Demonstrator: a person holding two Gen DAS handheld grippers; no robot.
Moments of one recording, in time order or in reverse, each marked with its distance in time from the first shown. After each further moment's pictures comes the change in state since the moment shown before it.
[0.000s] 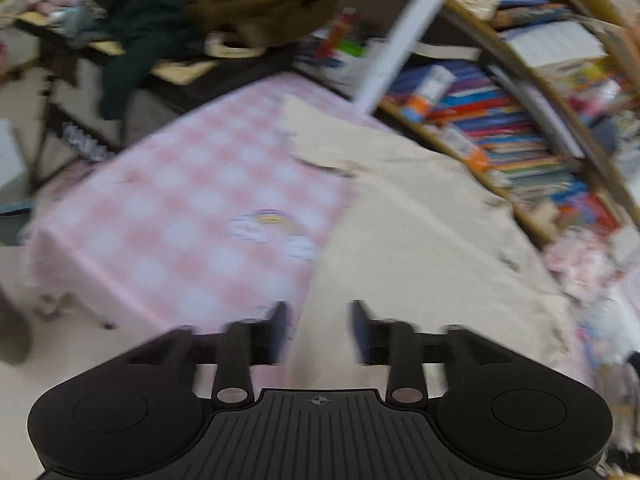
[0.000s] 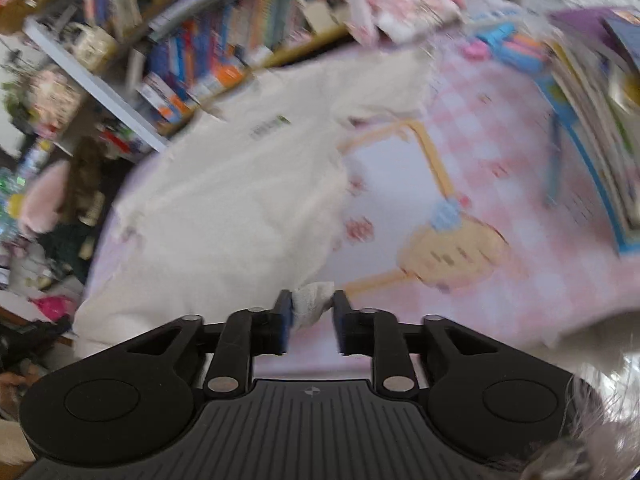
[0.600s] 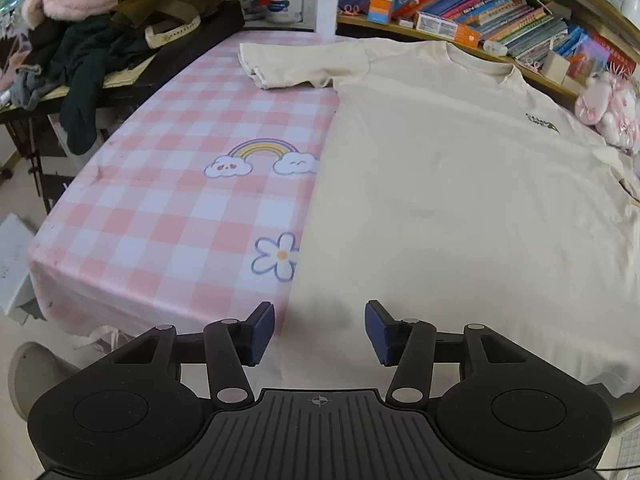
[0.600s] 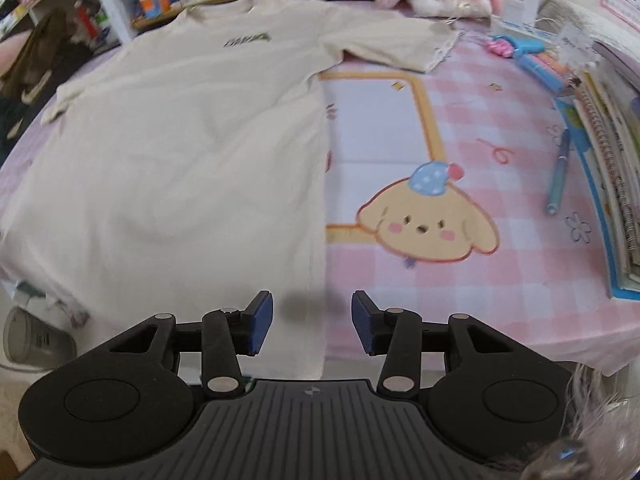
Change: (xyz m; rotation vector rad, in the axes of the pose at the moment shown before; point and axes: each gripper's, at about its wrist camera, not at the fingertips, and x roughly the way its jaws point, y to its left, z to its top) left arm 0.052 -0.029 -0.059 0.369 0.116 0.108; right arm 0.081 0.008 -0.037 -0.321 0.060 -0.165
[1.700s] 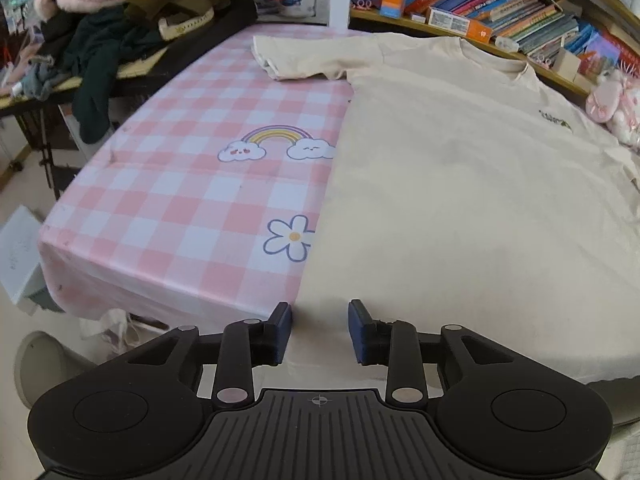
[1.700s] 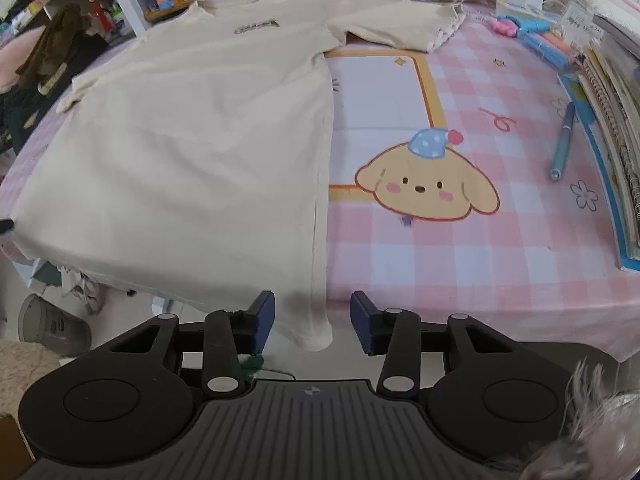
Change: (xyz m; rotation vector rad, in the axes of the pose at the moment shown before) left arm 0.002 -0.004 -0.007 0.017 0.011 0.057; right arm -0.002 -0.019 -0.020 0.015 0.004 0.062
